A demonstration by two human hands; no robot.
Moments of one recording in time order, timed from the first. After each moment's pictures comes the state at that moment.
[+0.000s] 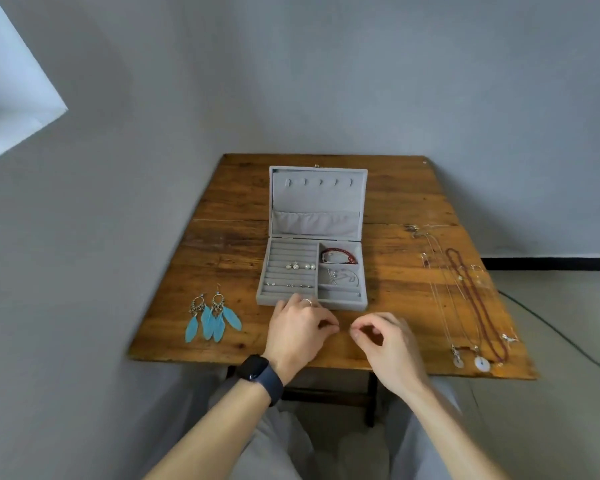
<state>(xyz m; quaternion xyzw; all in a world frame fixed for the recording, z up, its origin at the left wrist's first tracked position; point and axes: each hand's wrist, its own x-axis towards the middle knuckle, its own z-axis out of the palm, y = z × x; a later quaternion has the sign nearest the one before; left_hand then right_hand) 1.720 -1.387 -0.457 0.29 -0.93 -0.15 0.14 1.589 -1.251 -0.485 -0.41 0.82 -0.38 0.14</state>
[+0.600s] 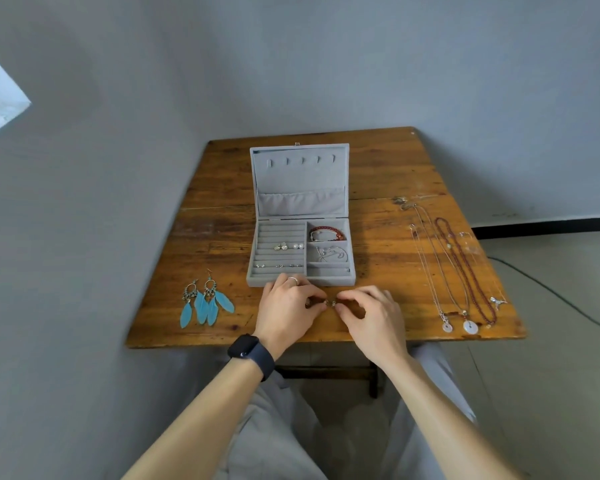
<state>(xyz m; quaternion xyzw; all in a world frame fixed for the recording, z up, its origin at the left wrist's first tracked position) 1.720 -1.384 -0.464 0.31 -0.93 -0.14 0.11 1.595 -1.258 -0.512 -0.41 0.84 -0.36 0.03</state>
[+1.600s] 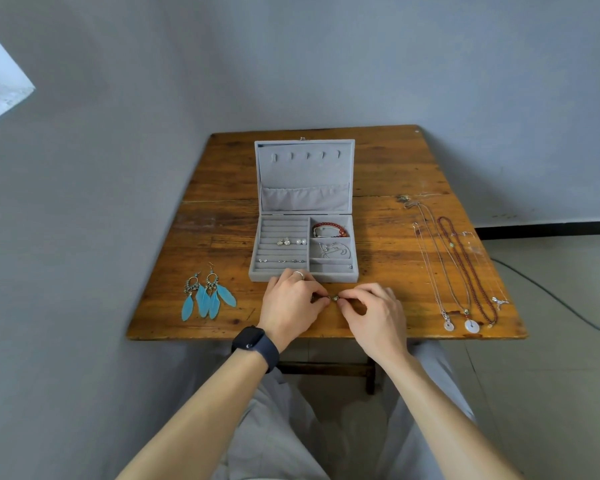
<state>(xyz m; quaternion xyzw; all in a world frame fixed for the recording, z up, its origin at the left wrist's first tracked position) 1.716 -1.385 -0.468 0.31 -0.94 -0.13 0.10 1.598 -1.259 -0.513 -0.40 0.84 -0.36 0.02</state>
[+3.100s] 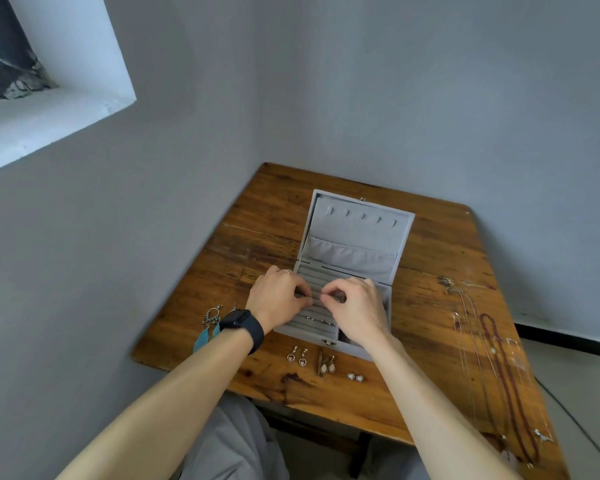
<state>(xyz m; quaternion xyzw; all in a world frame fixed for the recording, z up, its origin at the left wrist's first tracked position) 1.718 -1.508 -0.442 0.38 -0.90 -0.17 0.13 1.567 -1.406 -0.444 -0.54 0.79 -0.27 0.09</state>
